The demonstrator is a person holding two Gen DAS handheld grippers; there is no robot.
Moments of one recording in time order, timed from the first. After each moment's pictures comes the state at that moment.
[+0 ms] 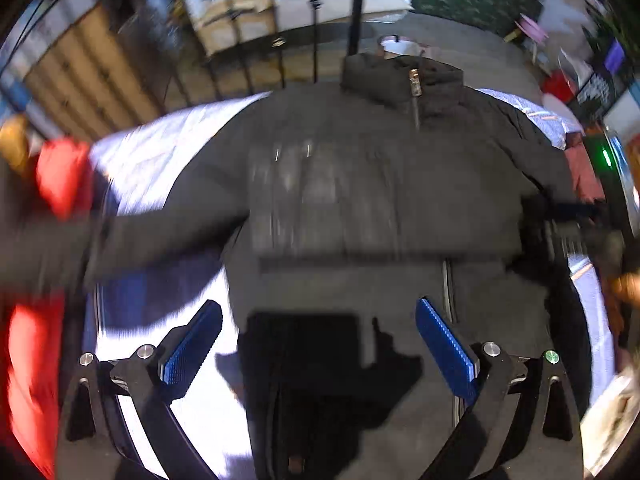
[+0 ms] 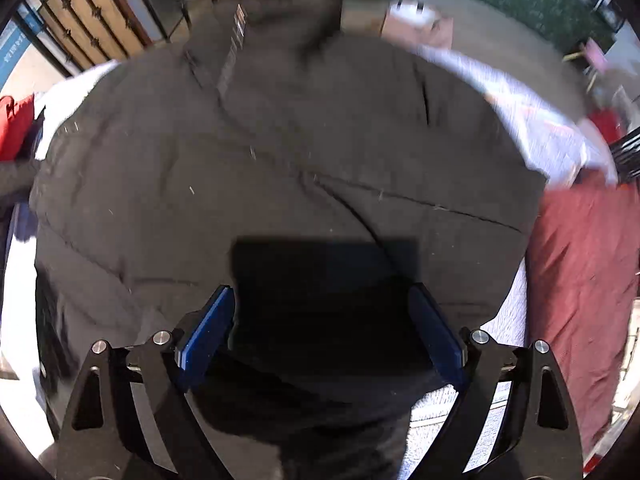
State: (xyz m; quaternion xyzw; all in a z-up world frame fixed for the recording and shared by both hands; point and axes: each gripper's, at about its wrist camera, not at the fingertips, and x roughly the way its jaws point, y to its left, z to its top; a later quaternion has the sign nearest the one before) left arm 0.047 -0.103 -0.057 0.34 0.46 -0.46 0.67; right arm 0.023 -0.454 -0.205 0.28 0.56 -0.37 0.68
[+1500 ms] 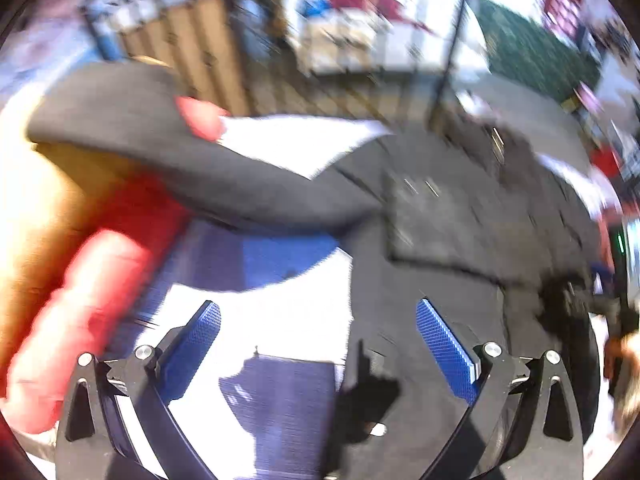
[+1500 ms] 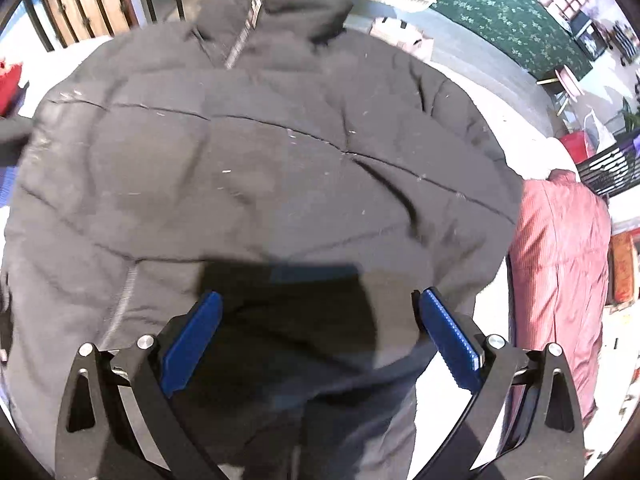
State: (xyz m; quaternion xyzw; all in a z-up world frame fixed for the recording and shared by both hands) left arm 0.127 0.028 0.000 0.24 0.44 -0.36 0.79; right arm 0.041 -0.360 -0.181 0.24 0.54 -0.43 0.68
